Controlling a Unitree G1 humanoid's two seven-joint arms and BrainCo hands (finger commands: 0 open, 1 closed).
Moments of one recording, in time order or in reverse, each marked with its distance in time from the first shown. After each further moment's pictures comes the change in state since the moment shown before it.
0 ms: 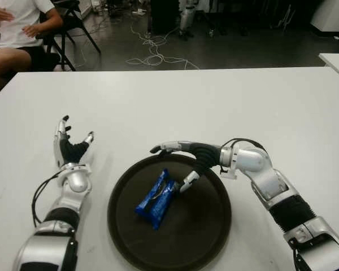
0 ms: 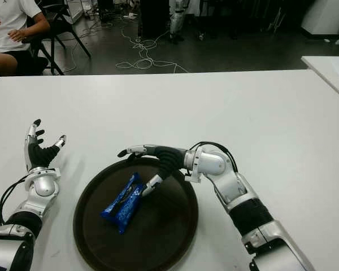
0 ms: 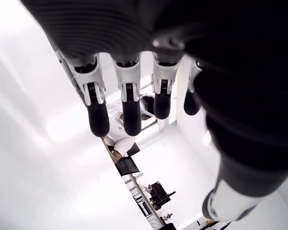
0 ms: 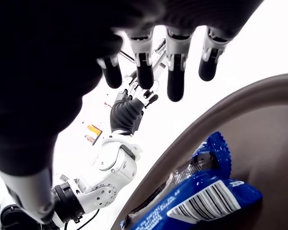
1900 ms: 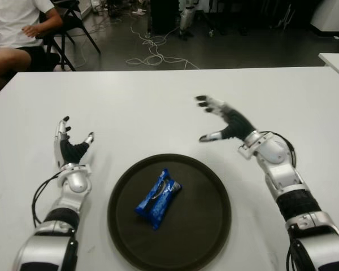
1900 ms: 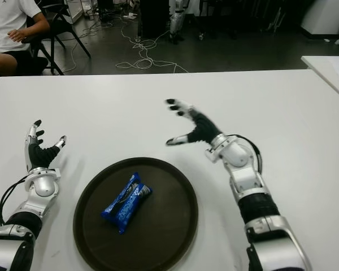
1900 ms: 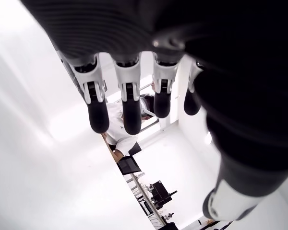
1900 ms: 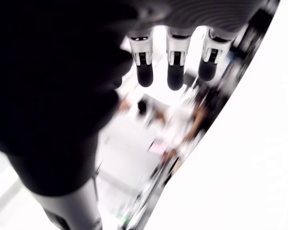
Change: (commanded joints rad) left arm -0.001 -0.002 0.002 0.002 -0.004 -0.002 -0.017; right arm -0.064 0.047 -0.290 0.319 0.007 -0.087 -0.468
